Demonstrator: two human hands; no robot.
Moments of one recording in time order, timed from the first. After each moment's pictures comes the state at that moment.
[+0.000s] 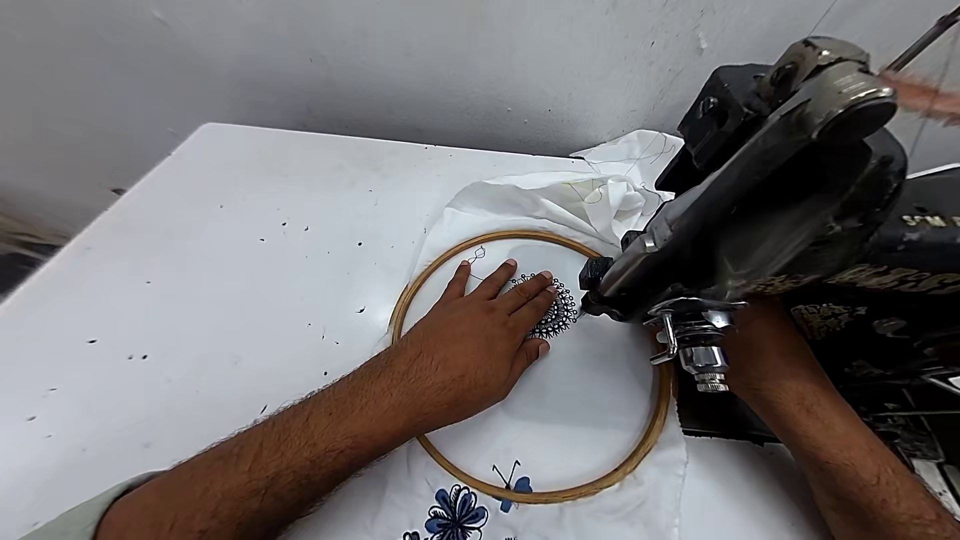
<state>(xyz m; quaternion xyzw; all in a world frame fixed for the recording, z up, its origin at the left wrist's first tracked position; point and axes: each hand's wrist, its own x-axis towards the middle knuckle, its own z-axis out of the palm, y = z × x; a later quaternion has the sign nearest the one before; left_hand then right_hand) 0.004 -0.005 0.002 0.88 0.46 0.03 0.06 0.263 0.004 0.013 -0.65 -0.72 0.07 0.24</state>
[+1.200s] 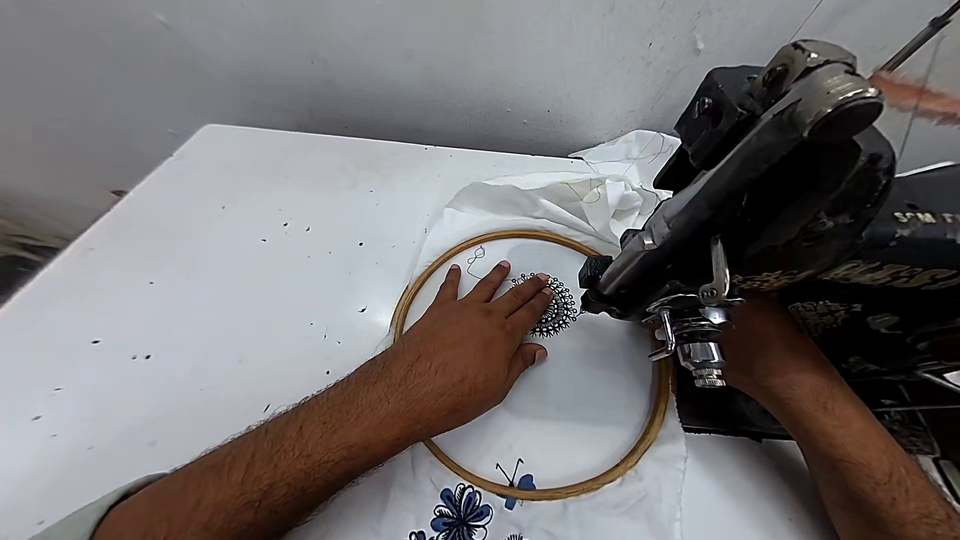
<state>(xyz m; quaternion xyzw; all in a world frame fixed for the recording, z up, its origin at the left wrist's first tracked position) 0.003 -0.010 0.007 0.88 0.48 0.01 0.06 0.258 0.005 0.031 -0.70 -0.70 0.10 0.12</state>
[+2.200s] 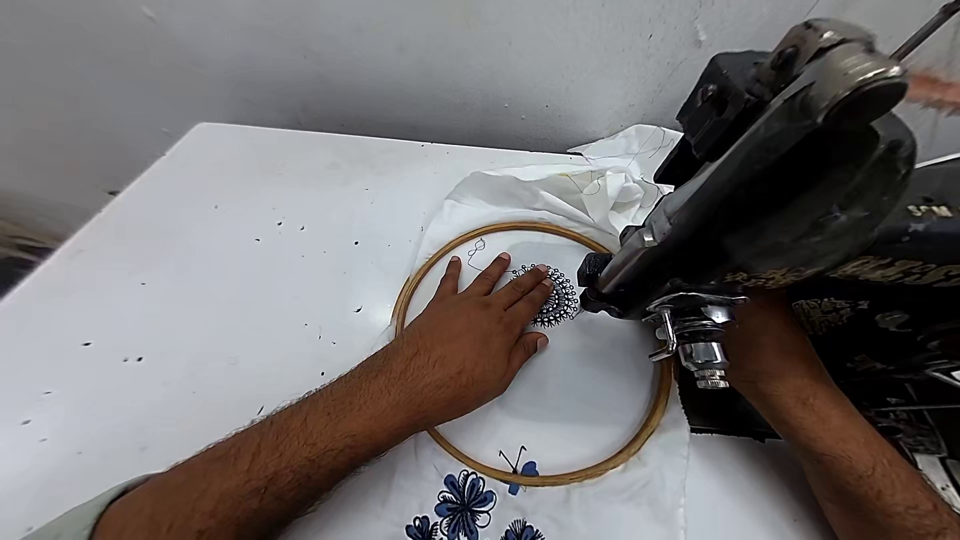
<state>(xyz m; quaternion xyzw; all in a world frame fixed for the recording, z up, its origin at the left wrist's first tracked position) 0.004 -0.004 0.000 0.88 0.47 0.04 0.06 0.263 0.006 0.011 -0.66 -0.70 0.08 0.26</state>
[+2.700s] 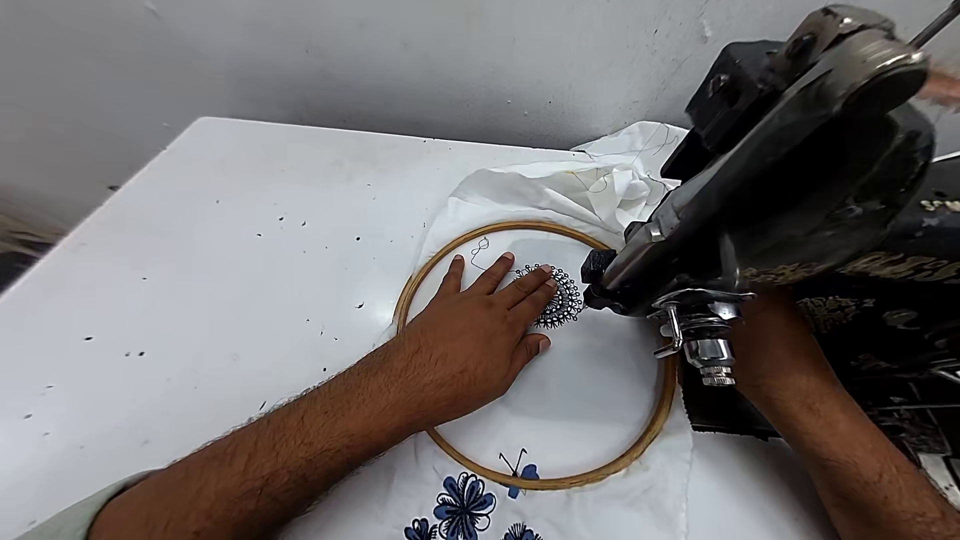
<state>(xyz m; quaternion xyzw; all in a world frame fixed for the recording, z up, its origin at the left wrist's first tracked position) 0.003 -0.005 0.002 0.88 0.47 0.03 0.06 0.261 0.003 0.014 -0.67 -0.70 0.07 0.23</state>
